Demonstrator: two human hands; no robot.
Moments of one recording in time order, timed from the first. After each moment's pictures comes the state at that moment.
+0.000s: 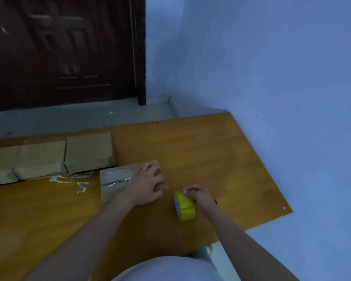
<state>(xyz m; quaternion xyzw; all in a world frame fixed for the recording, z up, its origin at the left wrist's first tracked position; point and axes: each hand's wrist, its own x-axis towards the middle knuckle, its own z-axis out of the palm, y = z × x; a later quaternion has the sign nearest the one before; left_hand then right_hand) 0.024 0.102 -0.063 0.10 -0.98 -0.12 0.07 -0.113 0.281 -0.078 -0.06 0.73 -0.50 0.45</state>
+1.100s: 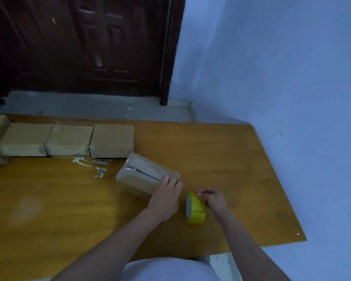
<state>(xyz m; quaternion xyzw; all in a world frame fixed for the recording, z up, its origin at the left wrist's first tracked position) 0.034 0.168 -0.053 0.21 -0.97 -0.10 0.04 -0.122 0.271 -0.078 -0.08 0.78 -0.45 0.42</state>
